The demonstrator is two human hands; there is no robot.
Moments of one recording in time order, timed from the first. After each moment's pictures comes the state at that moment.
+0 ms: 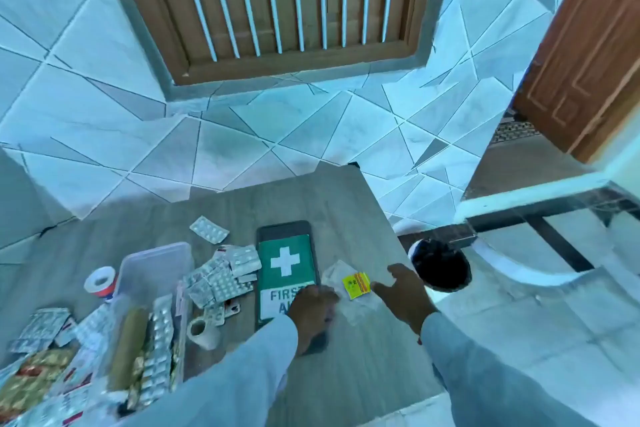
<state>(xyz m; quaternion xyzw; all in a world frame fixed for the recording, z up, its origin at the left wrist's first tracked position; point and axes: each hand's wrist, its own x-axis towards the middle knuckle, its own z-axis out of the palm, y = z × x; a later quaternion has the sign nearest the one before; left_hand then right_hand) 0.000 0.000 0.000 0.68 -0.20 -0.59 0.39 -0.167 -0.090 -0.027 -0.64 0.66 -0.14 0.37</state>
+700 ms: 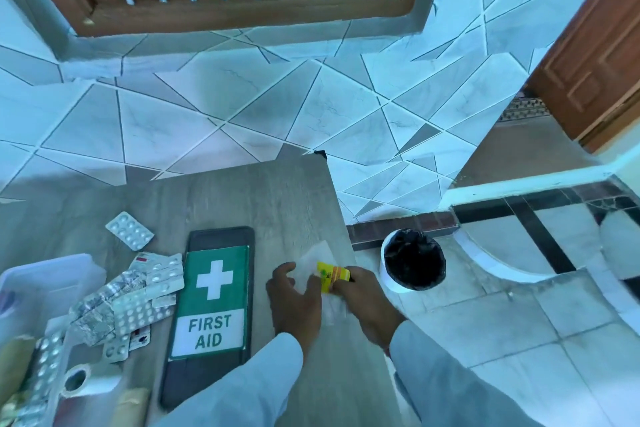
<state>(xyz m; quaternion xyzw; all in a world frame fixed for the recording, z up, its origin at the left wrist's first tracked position) -0.088 -0.125 -0.015 0.82 -0.16 -0.33 0.45 -0.186 -0.188 -0.016 -0.50 0.56 -0.17 0.64</state>
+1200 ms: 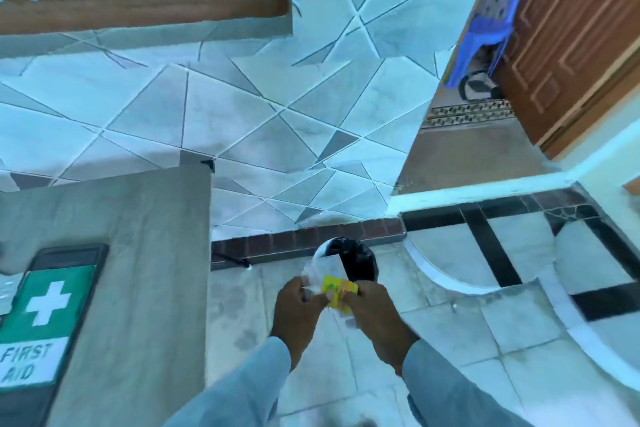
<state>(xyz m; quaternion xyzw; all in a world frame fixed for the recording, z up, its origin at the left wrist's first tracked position) -0.336 -0.278 -0.028 0.76 -0.21 -0.45 0.42 -0.461 -0.341 -0.041 -0.50 0.59 -0.14 0.62</state>
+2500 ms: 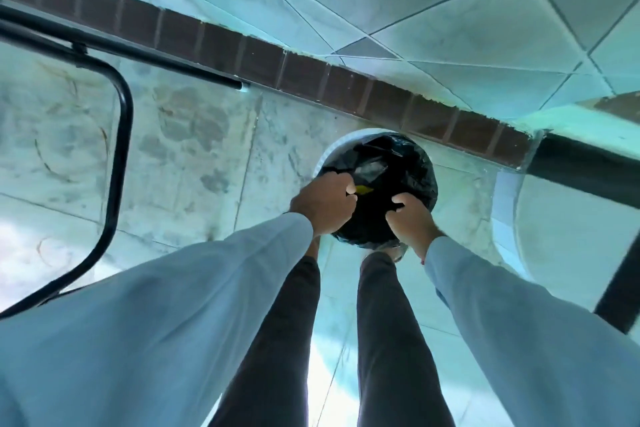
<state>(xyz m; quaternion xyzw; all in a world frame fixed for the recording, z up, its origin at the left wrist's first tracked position) -0.285 -0.528 -0.424 0.80 -0.24 -0.54 0.06 -0.436 -0.633 -0.481 -0.59 0.56 0.33 0.49</state>
